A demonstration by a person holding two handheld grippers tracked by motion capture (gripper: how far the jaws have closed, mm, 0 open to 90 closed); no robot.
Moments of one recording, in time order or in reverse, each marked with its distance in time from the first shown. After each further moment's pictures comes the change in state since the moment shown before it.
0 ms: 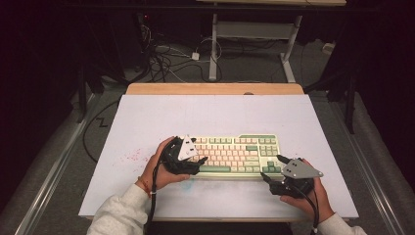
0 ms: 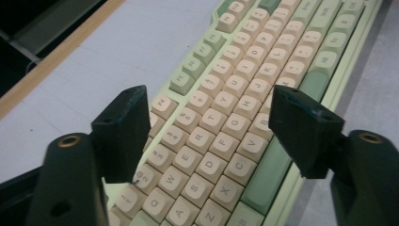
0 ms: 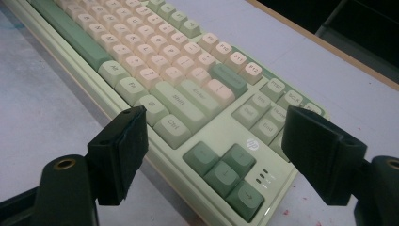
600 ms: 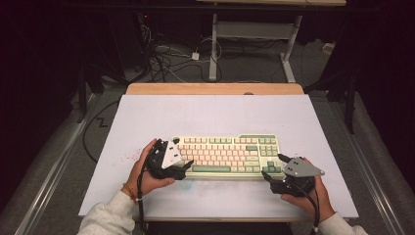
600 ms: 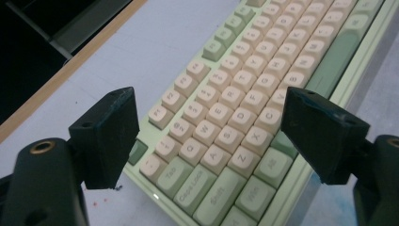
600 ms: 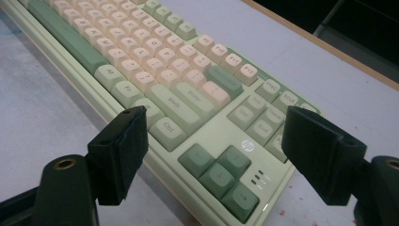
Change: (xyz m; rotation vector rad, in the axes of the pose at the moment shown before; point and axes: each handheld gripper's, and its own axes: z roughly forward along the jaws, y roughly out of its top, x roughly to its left) left arm 0.006 -0.035 -0.024 -0.002 0.094 0.007; right arm -0.003 0.002 -0.001 0.000 -0.003 0.015
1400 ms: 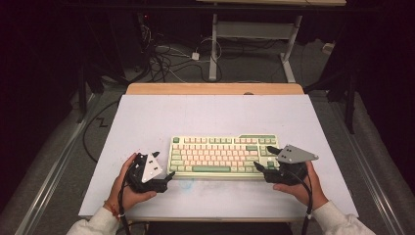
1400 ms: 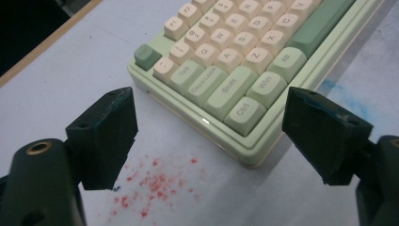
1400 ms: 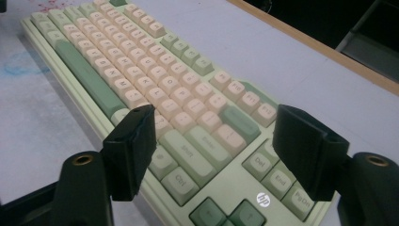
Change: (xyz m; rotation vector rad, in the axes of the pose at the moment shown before) left arm -0.002 -0.056 -0.025 0.065 0.036 -0.075; right arm -0.008 0.030 0.017 -0.027 0.101 0.015
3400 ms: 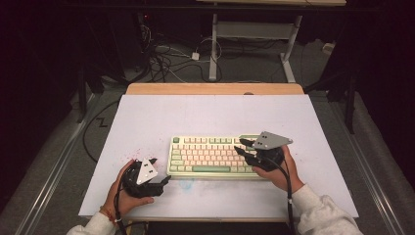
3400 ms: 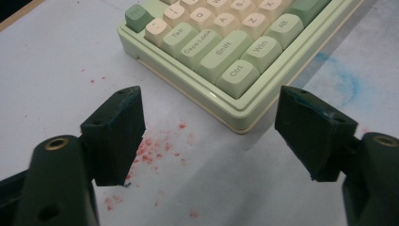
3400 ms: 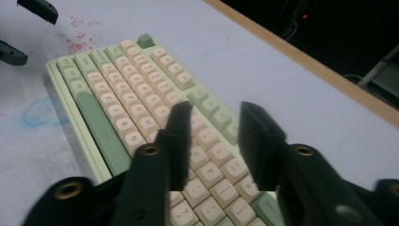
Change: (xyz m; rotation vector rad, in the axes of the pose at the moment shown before) left arm 0.000 -0.013 -0.003 0.032 -0.031 -0.067; right arm 0.012 0.045 0.041 -0.058 0.087 -0.050
